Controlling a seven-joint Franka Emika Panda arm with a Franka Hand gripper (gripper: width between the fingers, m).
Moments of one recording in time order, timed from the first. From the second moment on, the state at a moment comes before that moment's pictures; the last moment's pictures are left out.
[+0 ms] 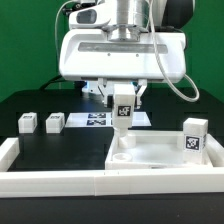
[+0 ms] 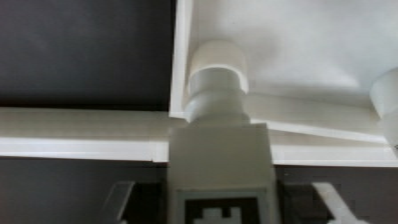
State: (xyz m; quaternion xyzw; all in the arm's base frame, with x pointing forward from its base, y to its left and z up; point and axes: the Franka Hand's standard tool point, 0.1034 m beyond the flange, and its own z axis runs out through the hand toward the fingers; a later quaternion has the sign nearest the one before) arm 0.576 -0.008 0.105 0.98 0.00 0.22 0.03
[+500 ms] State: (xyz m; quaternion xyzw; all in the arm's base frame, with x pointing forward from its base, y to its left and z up) arm 0.589 -0.016 0.102 0.97 0.00 0.22 0.04
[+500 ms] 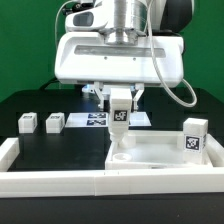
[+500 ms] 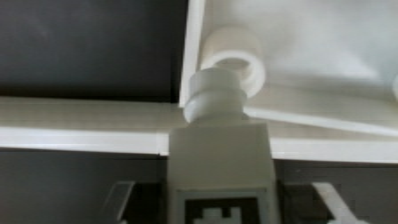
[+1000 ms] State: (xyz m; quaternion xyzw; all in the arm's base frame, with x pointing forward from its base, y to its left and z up) arm 0.602 -0.008 0.078 0.97 0.01 0.23 0.04
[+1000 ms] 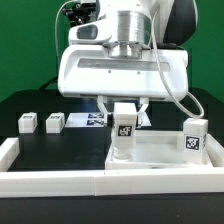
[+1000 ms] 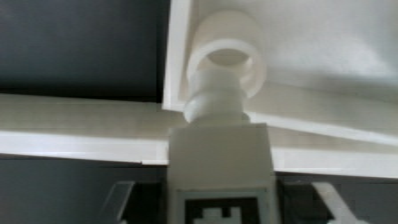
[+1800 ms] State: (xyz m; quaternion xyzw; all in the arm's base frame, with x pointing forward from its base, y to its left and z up) arm 0.597 -0.007 0.072 0.96 0.02 0.26 0.05
